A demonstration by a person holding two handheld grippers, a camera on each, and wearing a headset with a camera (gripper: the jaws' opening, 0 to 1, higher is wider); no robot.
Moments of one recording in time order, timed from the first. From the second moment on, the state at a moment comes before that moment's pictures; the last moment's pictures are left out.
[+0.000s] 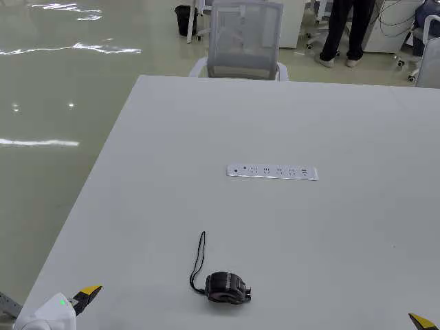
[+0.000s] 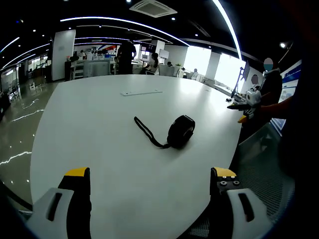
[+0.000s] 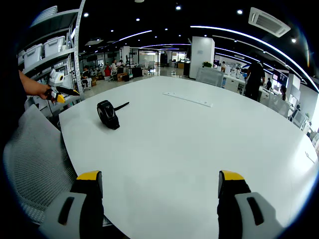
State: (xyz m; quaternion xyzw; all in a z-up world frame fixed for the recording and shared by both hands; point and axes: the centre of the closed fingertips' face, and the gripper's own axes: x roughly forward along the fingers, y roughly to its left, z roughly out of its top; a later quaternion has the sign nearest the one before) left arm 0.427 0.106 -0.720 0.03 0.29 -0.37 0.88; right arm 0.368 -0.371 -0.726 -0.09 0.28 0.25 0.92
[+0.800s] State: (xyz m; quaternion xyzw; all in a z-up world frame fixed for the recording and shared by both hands) left arm 0.444 0.073 -0.717 0.06 0.29 -0.42 0.86; right arm 0.390 -0.364 -0.722 -0.12 0.27 0.27 0.91
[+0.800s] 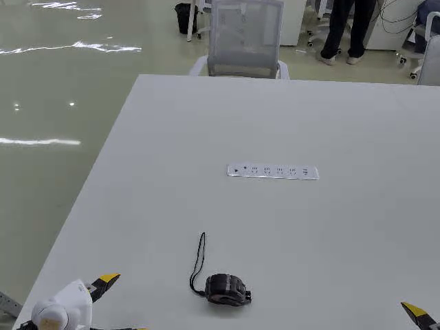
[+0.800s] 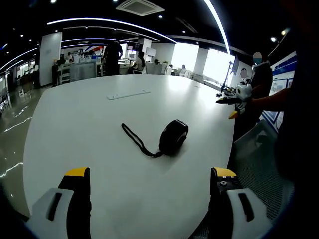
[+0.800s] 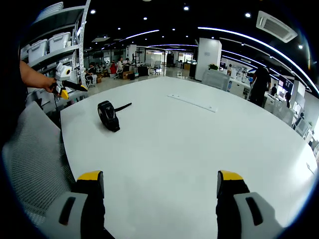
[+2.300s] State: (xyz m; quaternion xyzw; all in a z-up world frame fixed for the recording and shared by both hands) left arm 0.485 0.003 -0.702 0.12 0.28 -0.52 0.80; right arm 0.439 -0.313 -0.707 -0.15 0.26 0.36 0.88
